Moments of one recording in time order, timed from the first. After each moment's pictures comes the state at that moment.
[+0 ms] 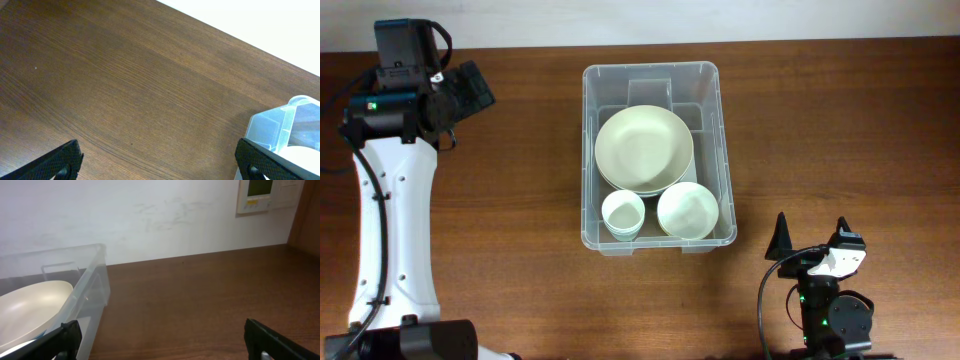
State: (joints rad) left arm 0.09 1.66 1.82 -1.03 -0.17 -0.34; right arm 0.08 0.01 0.04 -0.08 0.16 0.11
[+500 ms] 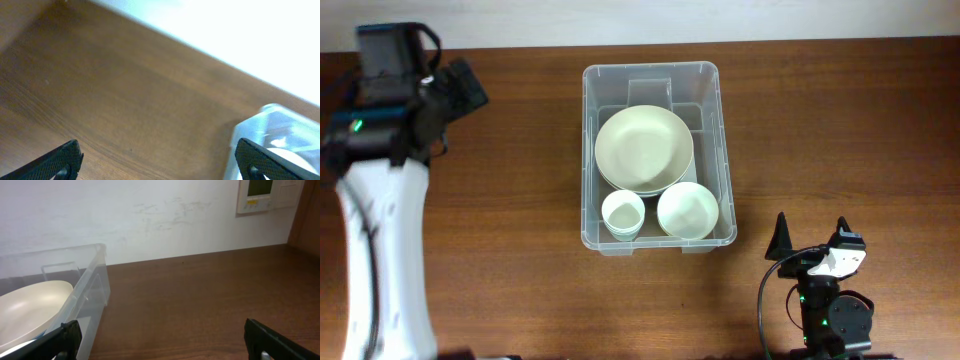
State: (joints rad) left arm 0.09 1.54 1.82 -1.04 -0.18 -0.34; right arm 0.08 0.01 0.04 -0.08 0.16 0.11
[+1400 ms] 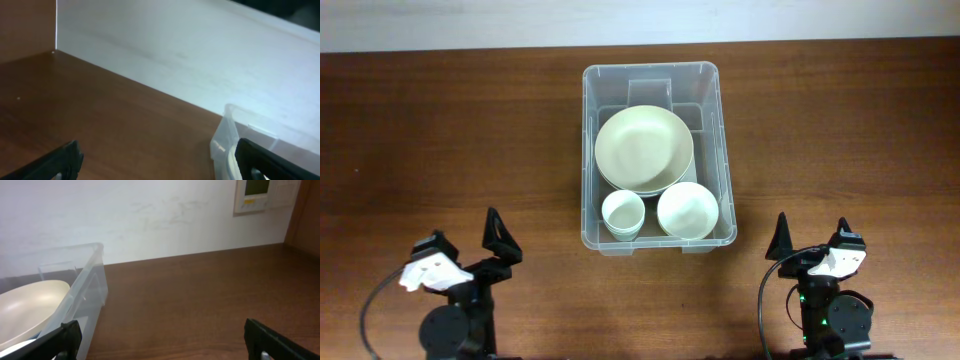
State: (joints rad) left arm 0.05 0.18 0.31 -0.20 -0.16 -0.34; right arm 0.08 0.01 0.04 -0.08 0.17 0.11
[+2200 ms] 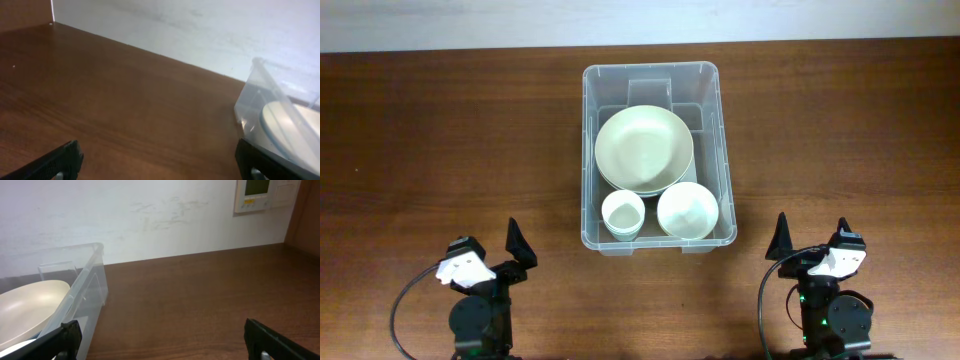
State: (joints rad) left arm 0.05 0.17 0.02 -0.01 -0.15 -0.27; right arm 0.08 0.01 0.04 -0.08 0.17 0.11
